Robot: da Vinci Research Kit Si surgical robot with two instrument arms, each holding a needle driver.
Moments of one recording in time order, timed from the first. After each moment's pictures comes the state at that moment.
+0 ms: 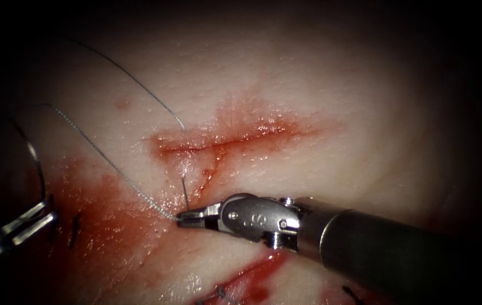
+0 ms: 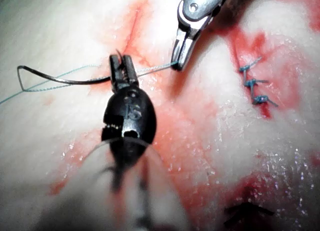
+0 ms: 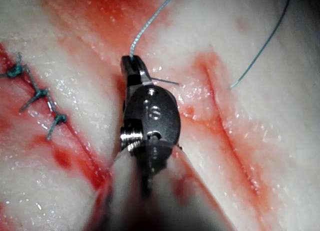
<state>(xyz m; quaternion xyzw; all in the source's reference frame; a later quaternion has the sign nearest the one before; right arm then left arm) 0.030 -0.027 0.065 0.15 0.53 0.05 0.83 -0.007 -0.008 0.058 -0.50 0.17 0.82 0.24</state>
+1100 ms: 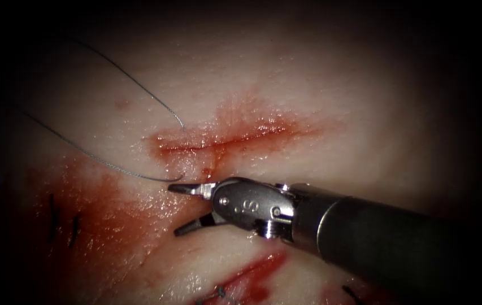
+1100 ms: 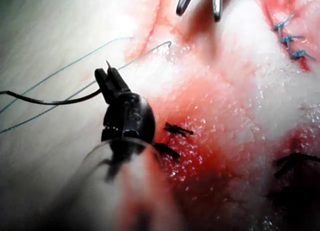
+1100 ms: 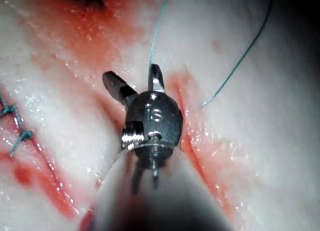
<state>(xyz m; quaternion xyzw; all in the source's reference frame) 0.031 -0.022 0.066 0.03 0.53 0.08 0.84 0.000 -0.006 0.060 -0.41 0.26 0.84 0.25</state>
